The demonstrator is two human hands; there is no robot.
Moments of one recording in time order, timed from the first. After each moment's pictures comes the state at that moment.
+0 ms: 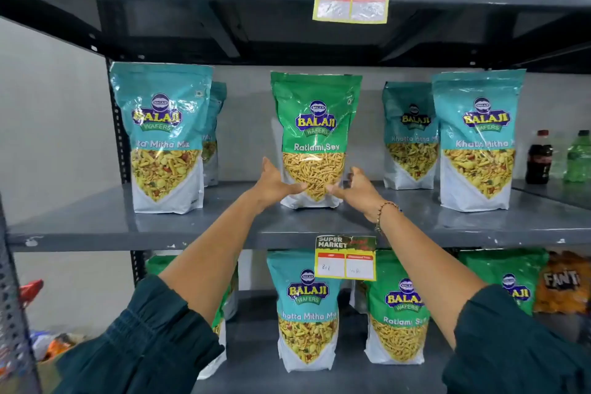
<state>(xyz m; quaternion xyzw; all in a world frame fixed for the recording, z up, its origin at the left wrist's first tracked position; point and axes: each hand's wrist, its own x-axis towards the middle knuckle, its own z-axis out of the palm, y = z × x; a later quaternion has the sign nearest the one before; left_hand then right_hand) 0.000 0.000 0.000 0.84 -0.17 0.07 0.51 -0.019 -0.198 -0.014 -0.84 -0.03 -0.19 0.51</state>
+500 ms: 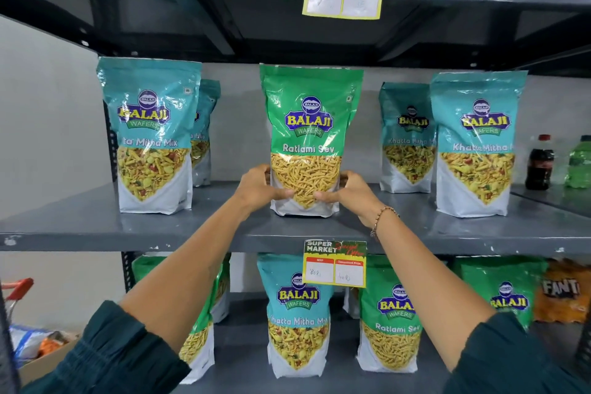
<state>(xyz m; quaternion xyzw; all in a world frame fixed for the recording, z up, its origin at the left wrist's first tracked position) -0.002 0.005 -0.004 0.83 -0.18 0.15 0.51 -0.025 -0.204 -0.012 -0.80 -0.08 -0.15 0.57</state>
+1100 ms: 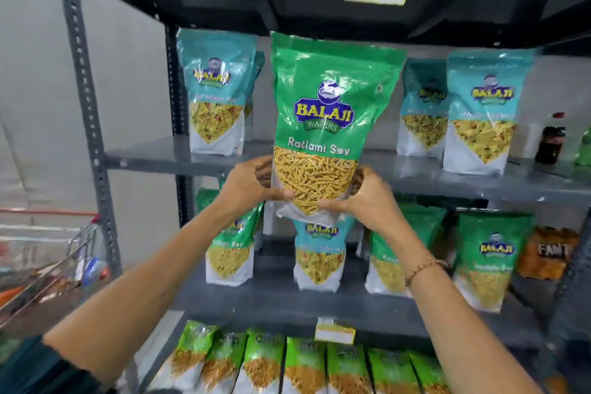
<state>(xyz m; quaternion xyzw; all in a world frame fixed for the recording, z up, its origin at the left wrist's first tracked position) -0.187 0.093 -0.072 0.79 -0.23 0.14 0.56 -0.217 -0.141 -0.071 -0.84 -0.14 -0.25 0.46</state>
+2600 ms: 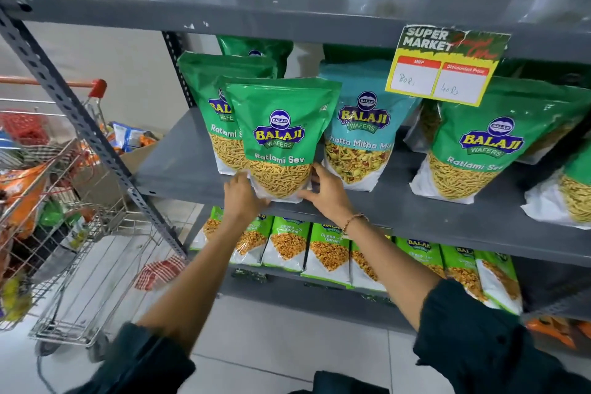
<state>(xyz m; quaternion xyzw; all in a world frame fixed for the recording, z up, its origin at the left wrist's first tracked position) -0.097 0.107 -0.336 0.94 0.15 0.04 0.31 -0.054 -0.075 -0.361 -0.88 -0.15 -0.05 0.45</state>
